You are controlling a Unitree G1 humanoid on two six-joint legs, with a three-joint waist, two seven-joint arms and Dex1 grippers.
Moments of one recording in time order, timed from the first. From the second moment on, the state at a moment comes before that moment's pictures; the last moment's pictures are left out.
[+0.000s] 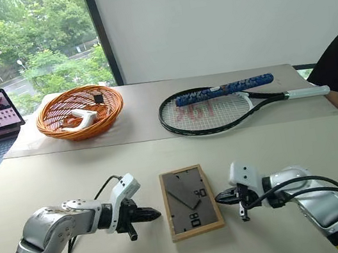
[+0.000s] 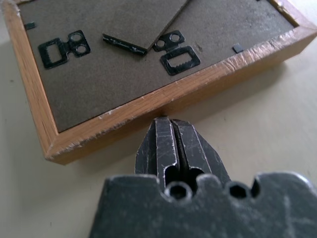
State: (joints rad) left arm -0.43 0.72 -0.23 -0.31 -0.64 1.16 -0.77; right arm -0.29 -0.76 0.23 -0.23 0.25 0.42 1.04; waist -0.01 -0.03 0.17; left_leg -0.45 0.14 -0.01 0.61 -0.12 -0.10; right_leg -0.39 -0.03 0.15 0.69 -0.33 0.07
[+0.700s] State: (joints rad) left arm -0.41 0.84 -0.21 -0.20 -0.55 0.98 -0.86; right arm -0.37 -0.65 0.34 -0.18 0.22 0.47 1.09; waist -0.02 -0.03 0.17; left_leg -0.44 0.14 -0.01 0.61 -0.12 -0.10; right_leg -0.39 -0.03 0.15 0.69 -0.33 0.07
